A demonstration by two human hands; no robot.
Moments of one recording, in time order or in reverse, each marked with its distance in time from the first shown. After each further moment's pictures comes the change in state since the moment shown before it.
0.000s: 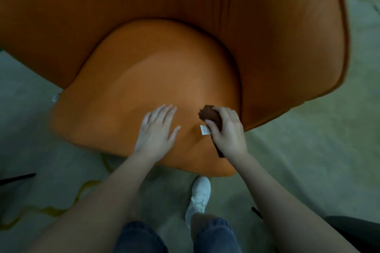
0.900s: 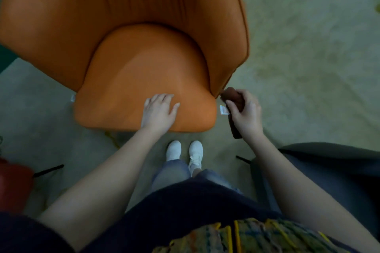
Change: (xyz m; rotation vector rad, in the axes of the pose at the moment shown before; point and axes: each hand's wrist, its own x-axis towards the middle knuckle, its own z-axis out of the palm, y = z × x) left_hand -0.074 0.105 -0.176 -0.035 -0.210 0.010; right_hand -0.120 -0.080 -0.205 0.064 0.200 0.326
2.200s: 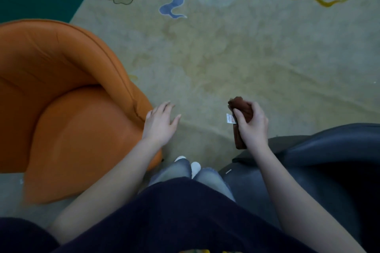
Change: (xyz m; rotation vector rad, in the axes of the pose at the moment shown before) left_hand 0.069 0.358 0.028 0.107 -0.035 0.260; right_hand 0.023 0.224 -0.265 0.260 0.349 0.331
